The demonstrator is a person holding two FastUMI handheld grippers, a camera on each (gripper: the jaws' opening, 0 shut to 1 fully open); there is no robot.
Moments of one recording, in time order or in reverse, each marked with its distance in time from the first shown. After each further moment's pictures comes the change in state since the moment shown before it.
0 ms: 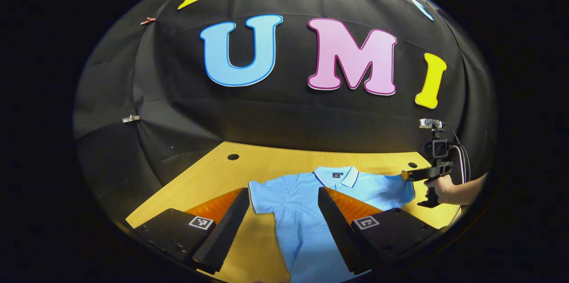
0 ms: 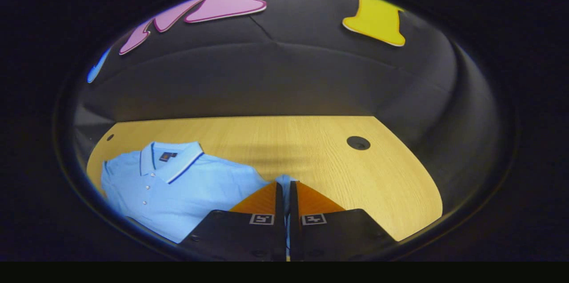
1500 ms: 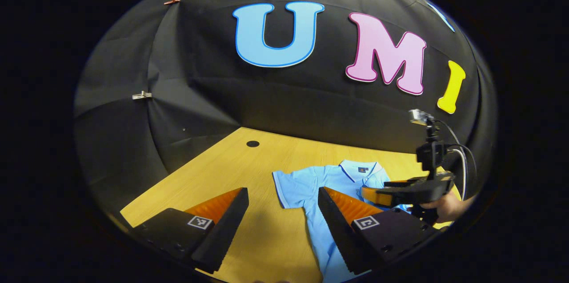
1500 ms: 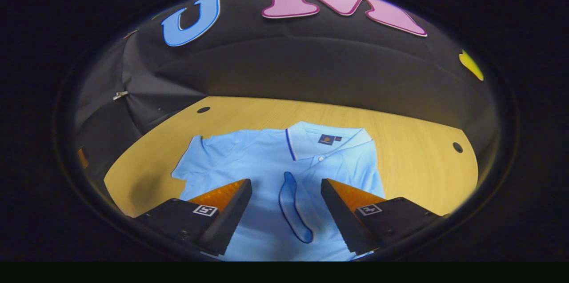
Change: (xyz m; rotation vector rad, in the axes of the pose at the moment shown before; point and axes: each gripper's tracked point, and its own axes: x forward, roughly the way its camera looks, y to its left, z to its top) left arm 0.053 0.076 -0.031 -0.090 0.044 0.019; right arm -0.090 0.240 -0.046 -0.155 0.042 0.396
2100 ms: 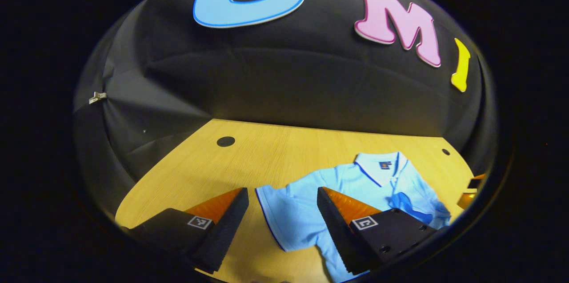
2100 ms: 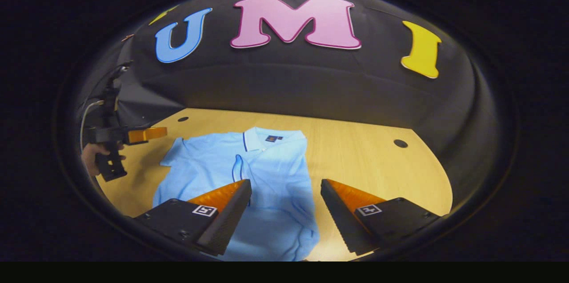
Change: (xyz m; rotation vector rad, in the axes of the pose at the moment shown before) left arm 0.193 0.003 -0.030 0.084 0.112 -0.049; right arm -0.113 -0.079 -0.040 0.034 -0.070 -0.173
